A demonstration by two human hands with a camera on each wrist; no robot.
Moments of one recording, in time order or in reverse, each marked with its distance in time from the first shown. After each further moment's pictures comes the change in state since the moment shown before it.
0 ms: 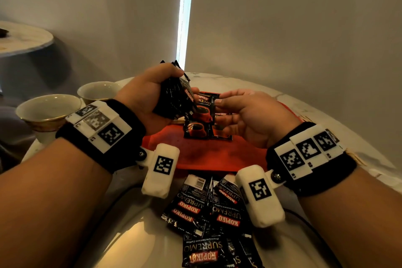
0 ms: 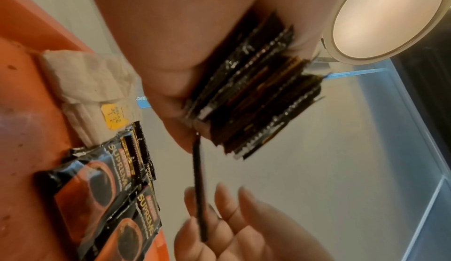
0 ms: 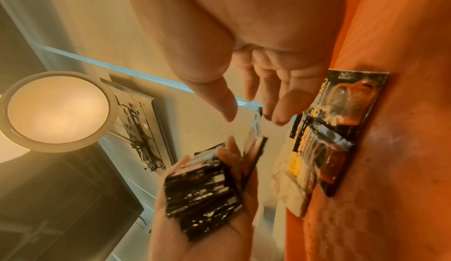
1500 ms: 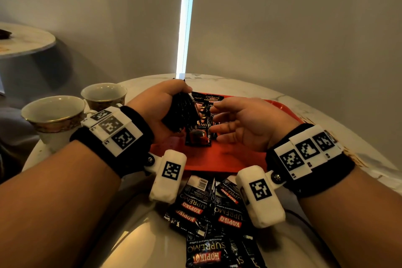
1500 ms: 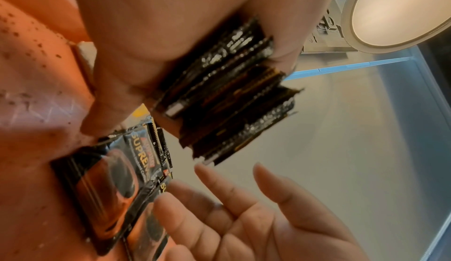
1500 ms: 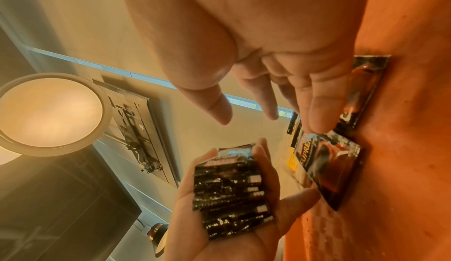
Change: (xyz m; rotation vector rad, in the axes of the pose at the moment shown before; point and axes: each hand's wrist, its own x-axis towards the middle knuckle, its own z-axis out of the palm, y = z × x) left_hand 0.005 -0.011 -0.005 0.265 0.104 -0.146; right_hand -0.004 0.001 0.009 -0.112 -0.071 0.141
